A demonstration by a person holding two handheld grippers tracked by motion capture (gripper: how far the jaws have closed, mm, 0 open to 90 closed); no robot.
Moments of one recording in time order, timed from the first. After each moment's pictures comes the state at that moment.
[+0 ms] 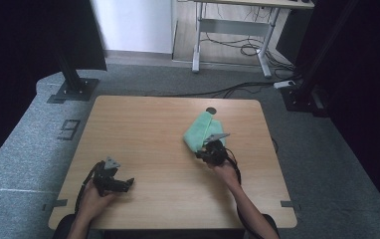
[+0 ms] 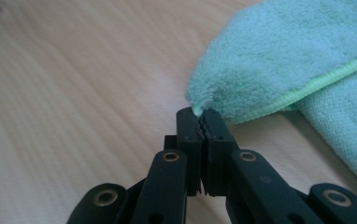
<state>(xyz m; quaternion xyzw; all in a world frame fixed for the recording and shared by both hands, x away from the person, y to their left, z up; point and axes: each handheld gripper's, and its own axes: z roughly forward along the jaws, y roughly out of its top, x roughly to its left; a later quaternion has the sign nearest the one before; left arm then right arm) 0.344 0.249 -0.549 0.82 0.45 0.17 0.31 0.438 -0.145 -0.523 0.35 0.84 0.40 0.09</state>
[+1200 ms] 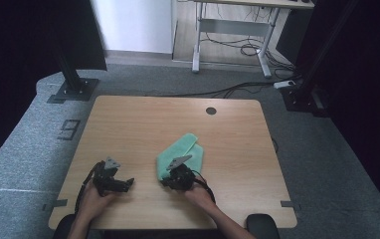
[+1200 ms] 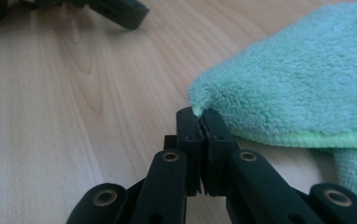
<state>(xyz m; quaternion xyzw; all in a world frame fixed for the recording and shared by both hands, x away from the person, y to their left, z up) 0.344 0.249 -0.548 0.82 0.45 0.17 0.31 0.362 -0.037 -0.539 0.23 0.89 0.39 0.01</state>
